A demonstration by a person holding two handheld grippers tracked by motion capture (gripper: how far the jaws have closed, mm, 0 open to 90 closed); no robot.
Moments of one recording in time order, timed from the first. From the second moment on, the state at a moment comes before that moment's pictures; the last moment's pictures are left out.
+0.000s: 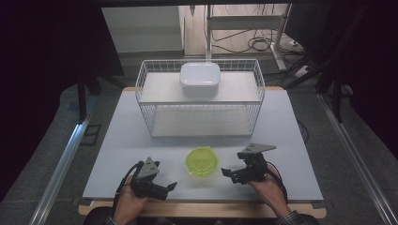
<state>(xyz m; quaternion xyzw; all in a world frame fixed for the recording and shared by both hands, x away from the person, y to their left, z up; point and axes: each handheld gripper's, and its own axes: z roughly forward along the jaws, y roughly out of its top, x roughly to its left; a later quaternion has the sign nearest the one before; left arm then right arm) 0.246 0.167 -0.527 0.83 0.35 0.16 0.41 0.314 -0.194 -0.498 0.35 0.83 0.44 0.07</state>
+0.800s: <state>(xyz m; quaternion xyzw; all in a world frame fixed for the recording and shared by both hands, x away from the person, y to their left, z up) 0.245 0.165 -0.528 0.83 0.34 0.16 0.41 0.367 -0.161 -0.485 0.37 0.82 0.42 -0.06</state>
